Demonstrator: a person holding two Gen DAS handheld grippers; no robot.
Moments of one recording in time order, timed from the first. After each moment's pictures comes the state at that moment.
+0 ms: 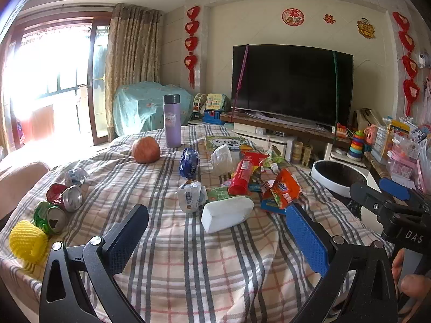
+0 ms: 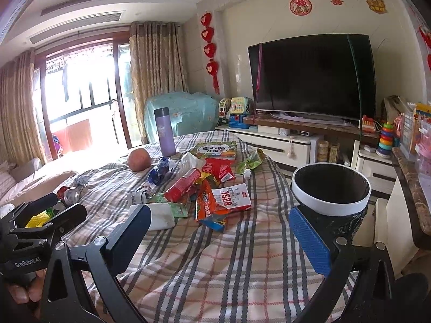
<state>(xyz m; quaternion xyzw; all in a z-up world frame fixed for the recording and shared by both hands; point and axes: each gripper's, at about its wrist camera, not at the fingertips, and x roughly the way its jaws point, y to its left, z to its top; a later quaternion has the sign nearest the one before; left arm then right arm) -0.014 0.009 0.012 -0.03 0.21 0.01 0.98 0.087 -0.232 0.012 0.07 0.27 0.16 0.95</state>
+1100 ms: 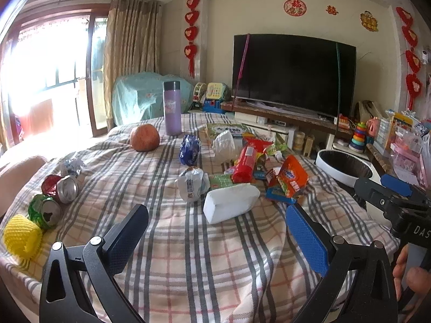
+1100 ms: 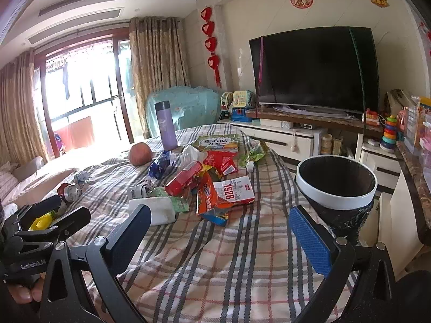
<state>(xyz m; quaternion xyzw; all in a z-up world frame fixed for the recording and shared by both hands) 0.005 0.014 -0.006 -0.03 0.24 0.01 0.97 0.093 -0.231 -0.001 0.07 0.29 0.17 0.94</state>
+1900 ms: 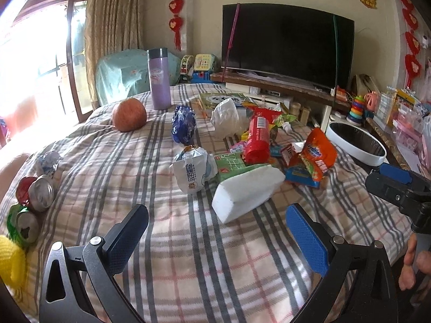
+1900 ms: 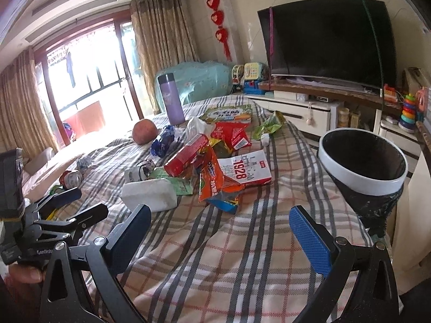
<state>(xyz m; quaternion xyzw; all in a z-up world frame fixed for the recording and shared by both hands) 0.087 0.040 -0.031 0.00 0.31 -0.02 0.95 0.135 -0.220 -0.036 0.08 0.36 0.21 0.90</state>
